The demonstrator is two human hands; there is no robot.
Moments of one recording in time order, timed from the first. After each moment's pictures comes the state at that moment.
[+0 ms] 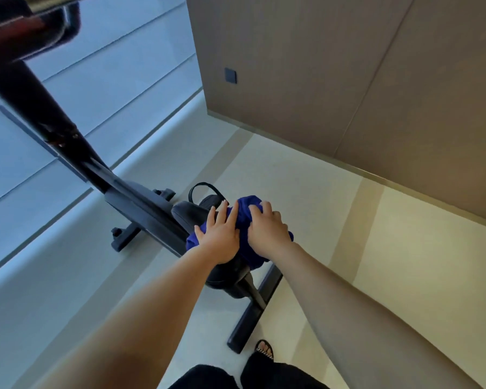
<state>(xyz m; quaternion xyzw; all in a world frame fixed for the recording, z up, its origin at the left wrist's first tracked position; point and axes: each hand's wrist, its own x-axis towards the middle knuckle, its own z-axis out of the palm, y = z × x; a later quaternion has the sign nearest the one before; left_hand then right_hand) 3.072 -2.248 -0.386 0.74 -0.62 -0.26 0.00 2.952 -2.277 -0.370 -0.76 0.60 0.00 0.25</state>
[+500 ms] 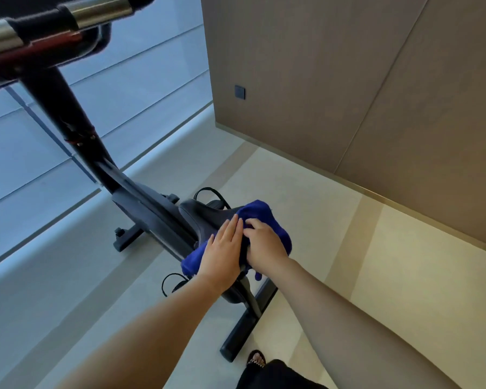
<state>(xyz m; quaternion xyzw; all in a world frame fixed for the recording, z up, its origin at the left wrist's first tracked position) 3.055 -2.183 -0.381 0.71 -0.69 -0.11 0.04 2.943 -2.234 -0.366 -0.80 0.51 -0.08 0.29</state>
